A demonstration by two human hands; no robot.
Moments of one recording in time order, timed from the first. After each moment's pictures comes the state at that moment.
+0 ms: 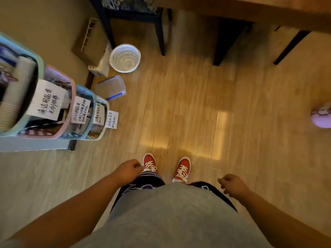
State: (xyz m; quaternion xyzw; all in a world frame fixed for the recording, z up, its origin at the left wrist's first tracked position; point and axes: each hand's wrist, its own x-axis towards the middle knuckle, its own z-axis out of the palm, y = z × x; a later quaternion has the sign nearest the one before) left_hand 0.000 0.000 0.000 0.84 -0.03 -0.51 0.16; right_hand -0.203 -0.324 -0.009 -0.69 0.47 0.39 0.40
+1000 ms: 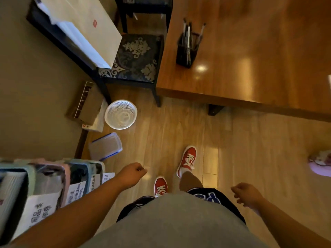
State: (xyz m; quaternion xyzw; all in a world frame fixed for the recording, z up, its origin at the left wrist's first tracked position) left_hand 0.358 -0.144 0.013 0.84 -0.06 -0.49 0.21; right_hand 0.096 -0.482 0.009 -0.66 0.54 0.31 0.42
